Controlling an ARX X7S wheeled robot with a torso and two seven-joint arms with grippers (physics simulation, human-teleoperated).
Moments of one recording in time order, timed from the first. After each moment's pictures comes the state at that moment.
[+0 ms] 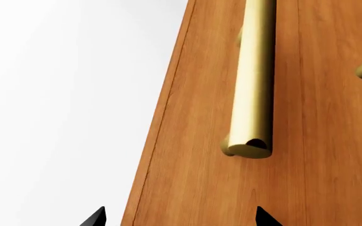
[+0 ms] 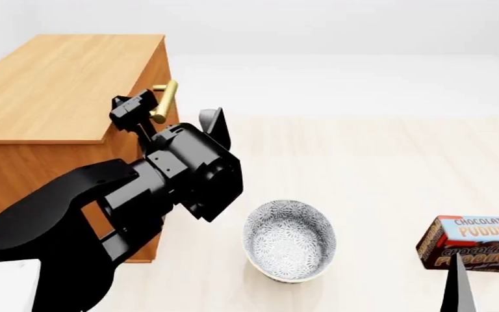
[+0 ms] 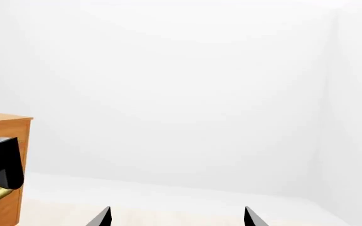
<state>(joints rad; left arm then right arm) -1.48 0.00 1.45 -0.78 -1.32 -1.34 -1.56 0.86 1.57 -2.00 -1.05 0.09 -0.37 1.56</state>
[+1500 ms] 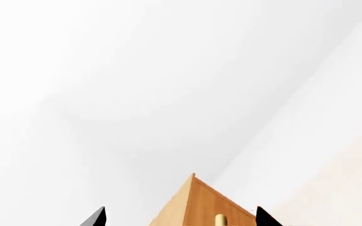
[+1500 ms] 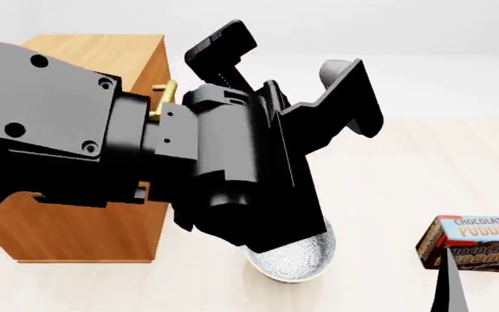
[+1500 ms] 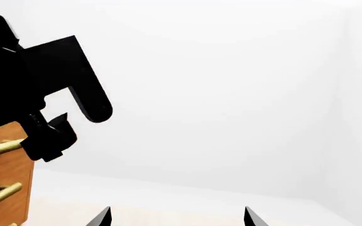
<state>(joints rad) -2.06 0.00 1.92 0.02 -1.90 -0.68 -1.57 0.88 1.57 -1.97 -1.05 0.15 -0.37 1.51</state>
